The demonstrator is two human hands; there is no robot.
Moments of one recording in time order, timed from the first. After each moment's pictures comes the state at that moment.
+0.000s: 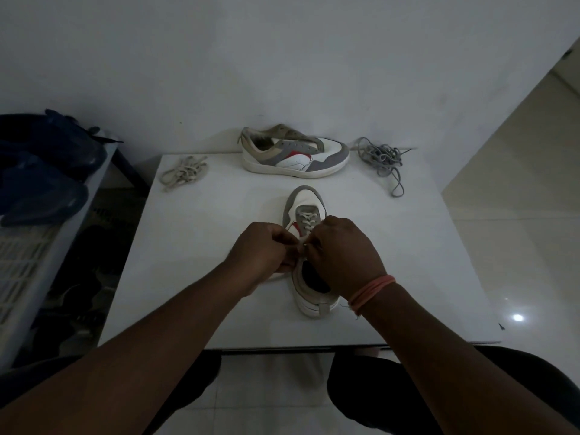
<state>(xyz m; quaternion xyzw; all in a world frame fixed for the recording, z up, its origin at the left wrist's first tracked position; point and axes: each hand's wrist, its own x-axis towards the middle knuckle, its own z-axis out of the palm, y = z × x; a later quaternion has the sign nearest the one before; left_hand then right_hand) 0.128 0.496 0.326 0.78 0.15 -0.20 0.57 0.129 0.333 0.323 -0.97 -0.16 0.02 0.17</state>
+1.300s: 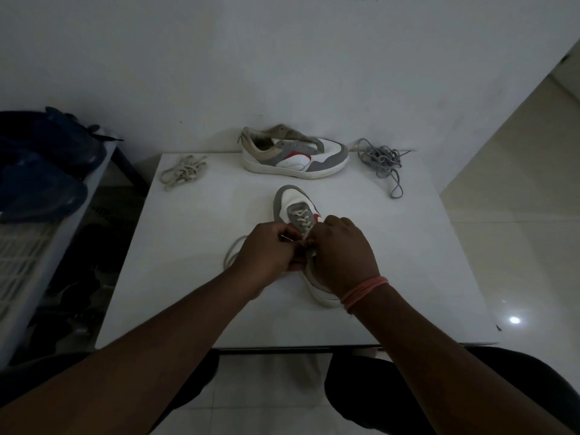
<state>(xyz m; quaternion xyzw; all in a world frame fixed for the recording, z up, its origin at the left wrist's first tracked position) 0.125 0.482 0.325 0.75 0.14 -0.18 0.62 0.126 0.339 0.324 -0.98 -0.13 -0.01 0.14</state>
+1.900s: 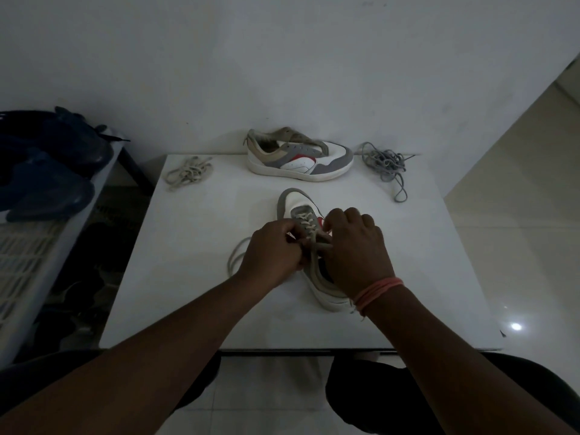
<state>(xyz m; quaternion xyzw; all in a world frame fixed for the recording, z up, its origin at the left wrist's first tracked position) 0.127 0.484 0.318 0.85 0.08 -0.10 0.51 0.126 0.328 0.329 -0.99 -0.10 -0.01 0.12</state>
